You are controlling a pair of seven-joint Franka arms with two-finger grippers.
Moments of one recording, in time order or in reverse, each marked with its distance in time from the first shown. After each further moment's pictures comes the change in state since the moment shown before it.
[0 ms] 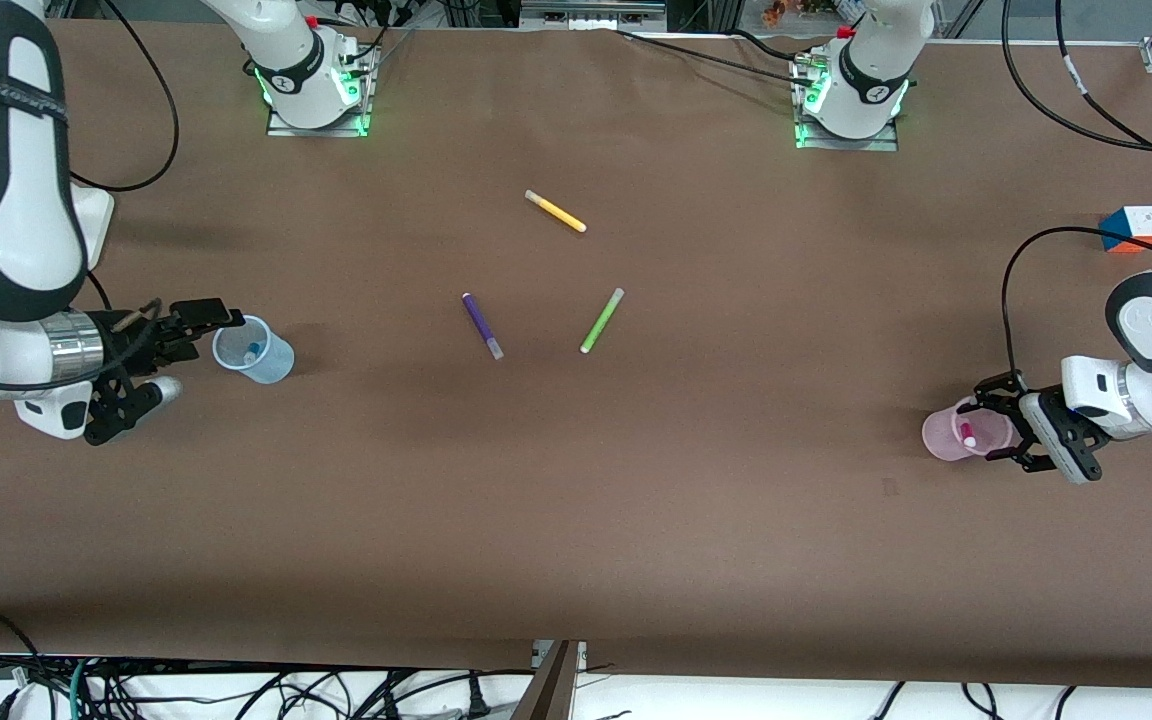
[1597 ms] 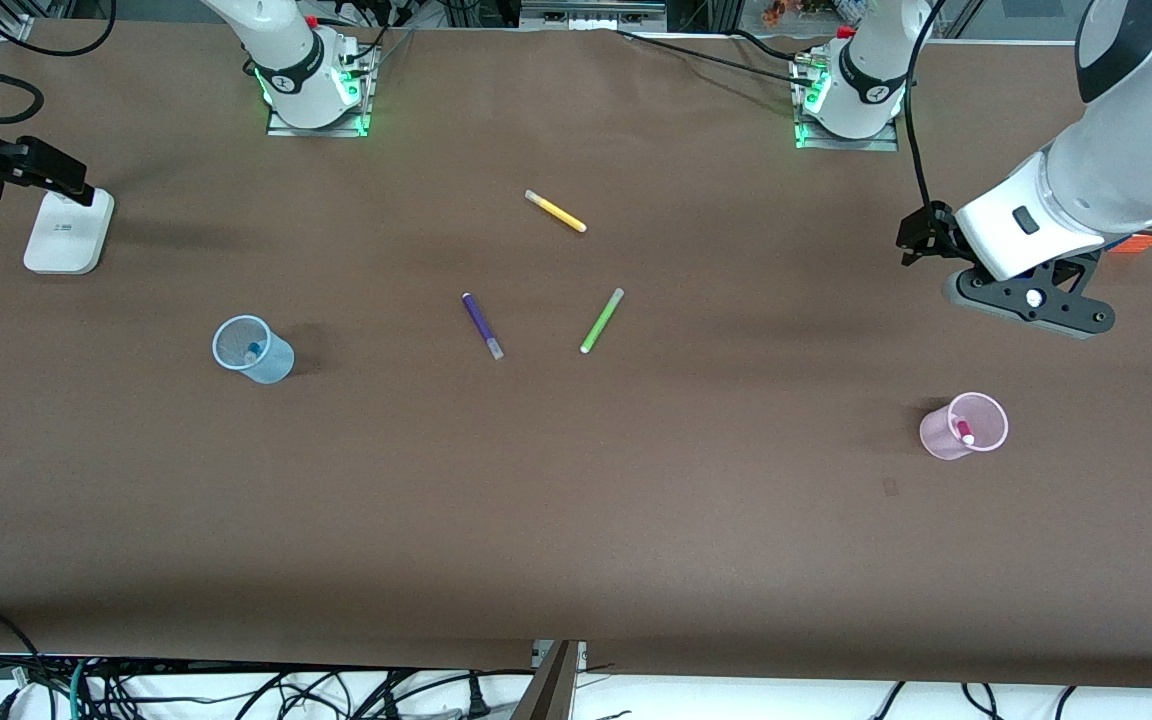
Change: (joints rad) left arm -0.434 -0.377 -0.027 0.342 0.308 -0.795 -1.316; right arm 0.021 -0.549 -0.033 -0.293 -0.299 0.040 0.406
